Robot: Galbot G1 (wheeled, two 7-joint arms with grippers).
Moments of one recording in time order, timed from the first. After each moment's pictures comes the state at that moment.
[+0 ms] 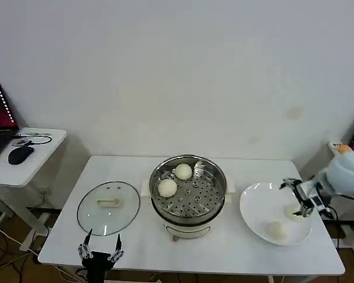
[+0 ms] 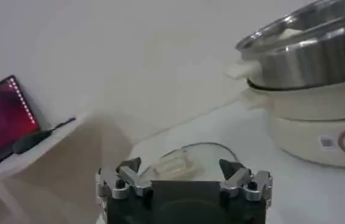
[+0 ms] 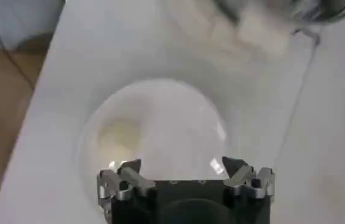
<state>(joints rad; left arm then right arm) 1.78 -1.44 -0.50 -2.10 0.33 0.11 -0.18 0.21 0.20 -1.00 1.78 -0.14 -0.14 -1.00</state>
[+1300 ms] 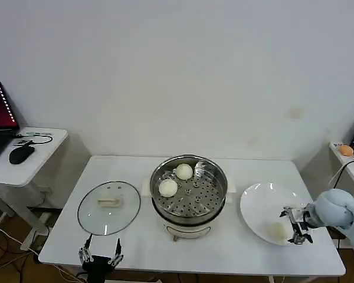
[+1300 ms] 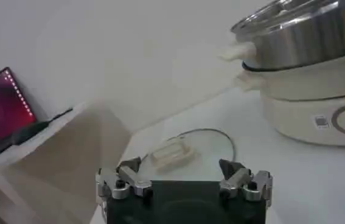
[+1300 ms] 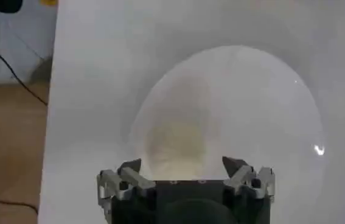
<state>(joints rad) 1.79 -1.45 -0.51 -2.08 0.36 0.12 -0.18 -0.54 0.35 -0.37 1.62 -0.21 -0.26 -0.98</state>
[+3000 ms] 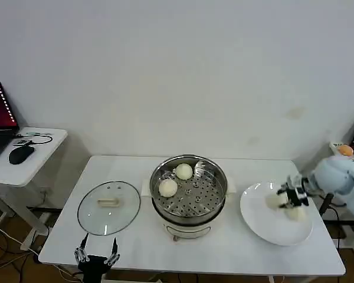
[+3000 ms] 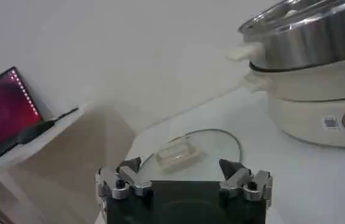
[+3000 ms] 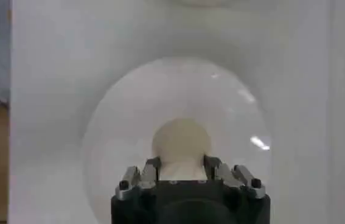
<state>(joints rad) 1.80 -1.45 -0.53 -2.09 0.33 0.12 -0.18 -0.02 0.39 -0.67 1.56 -0.04 -0.30 -1.02</state>
